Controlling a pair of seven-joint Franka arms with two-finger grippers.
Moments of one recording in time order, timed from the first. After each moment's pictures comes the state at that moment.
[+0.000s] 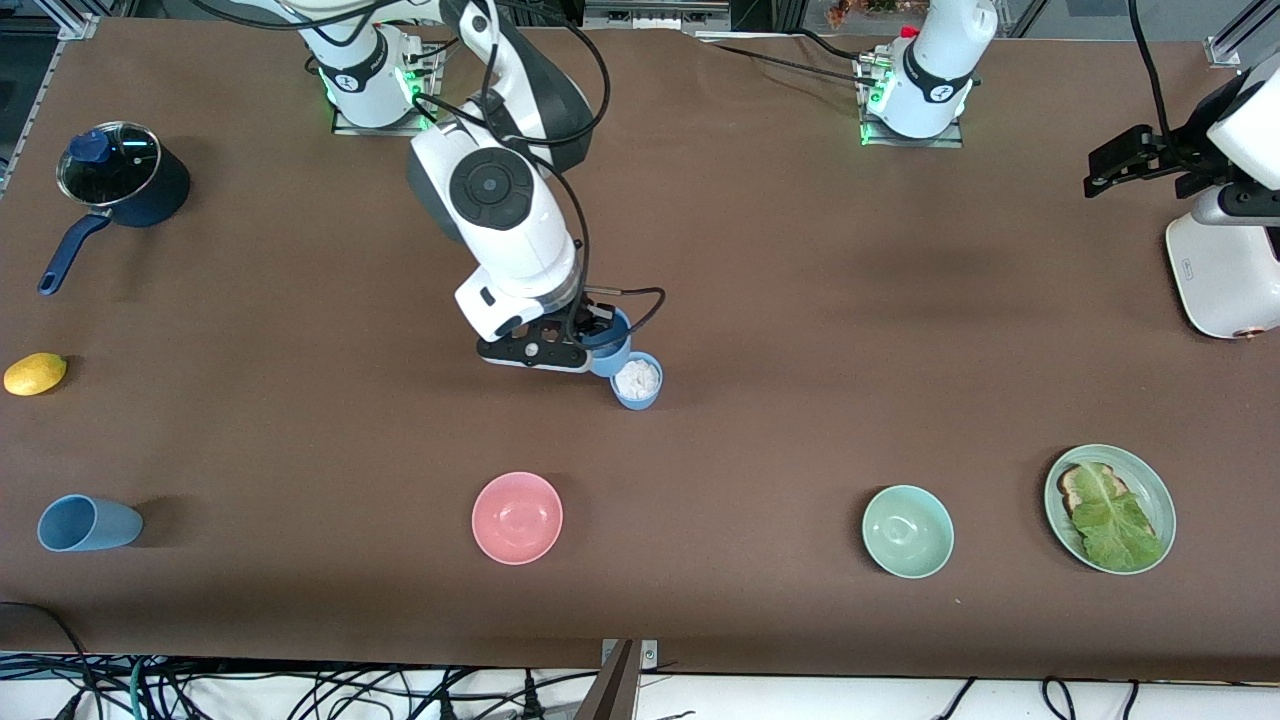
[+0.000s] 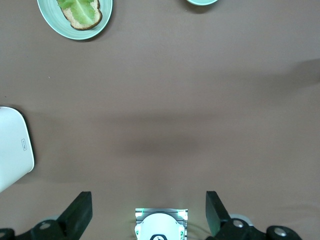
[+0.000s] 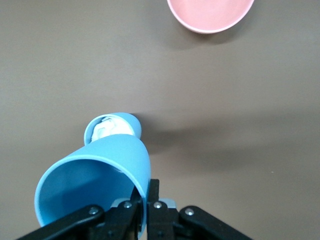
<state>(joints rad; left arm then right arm) -0.01 -0.02 -0.02 -1.53 0.01 1.33 -0.03 0.59 0.56 0.08 -1.35 0.02 1.96 0.78</state>
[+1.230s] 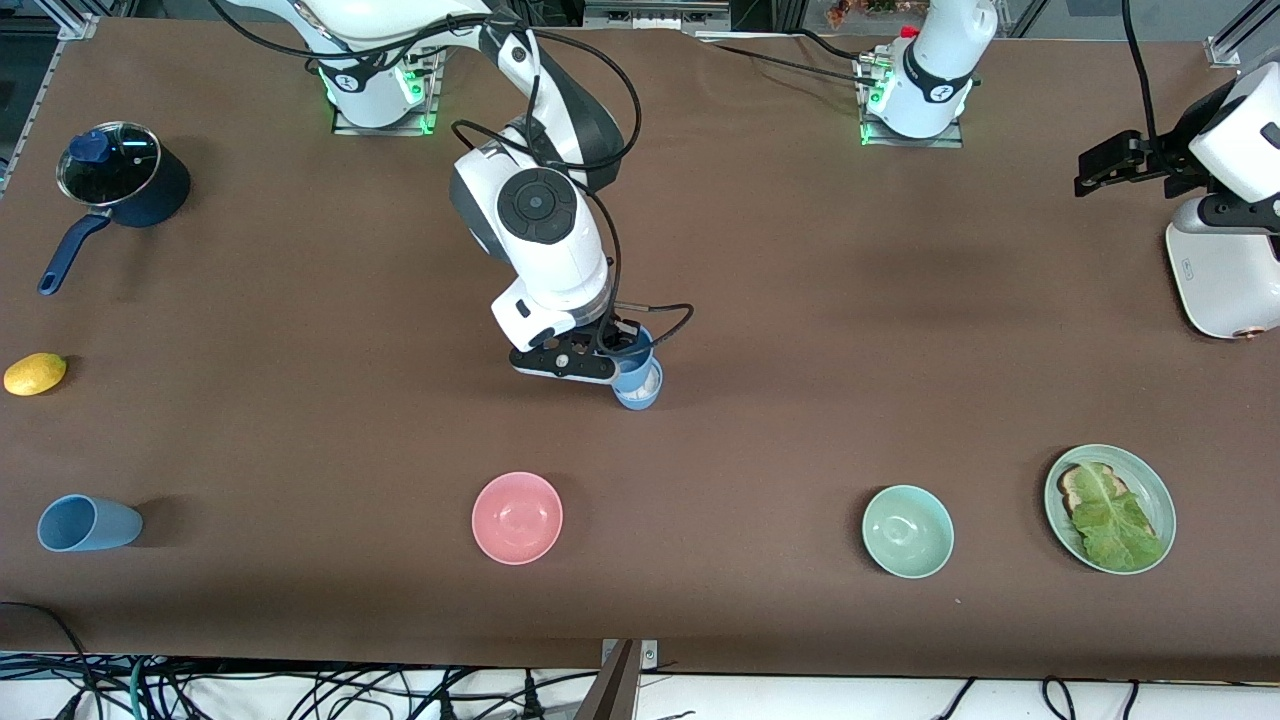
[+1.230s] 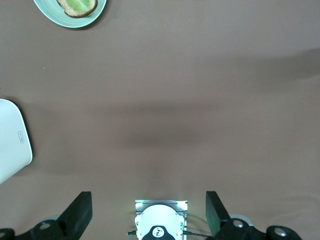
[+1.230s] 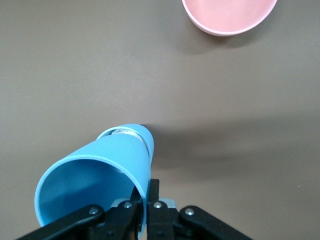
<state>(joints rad) -0.01 0.00 -0.02 -1.53 0.01 1.30 -0.03 0.66 0.64 0.01 -1.31 0.02 2.03 0.82</state>
